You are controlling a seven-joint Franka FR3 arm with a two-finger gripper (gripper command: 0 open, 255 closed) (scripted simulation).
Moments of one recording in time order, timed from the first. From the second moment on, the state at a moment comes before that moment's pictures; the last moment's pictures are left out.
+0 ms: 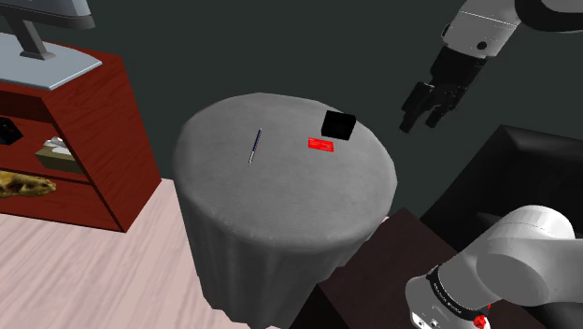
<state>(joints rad) -0.02 -0.82 0.05 -2.35 0.08 1.52 0.17</state>
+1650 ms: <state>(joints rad) 0.02 -0.13 -0.15 -2.12 -0.02 1.98 -0.44</state>
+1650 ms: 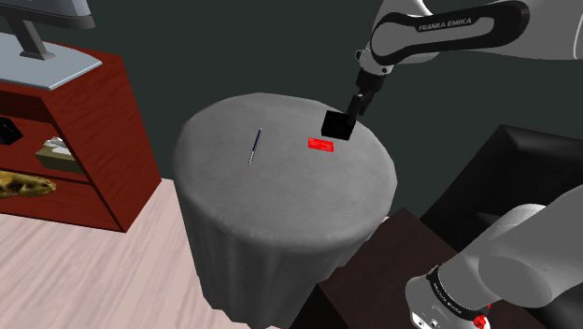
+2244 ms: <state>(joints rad) 0.02 -0.10 -0.15 -2.17 -0.01 2.06 -0.44</state>
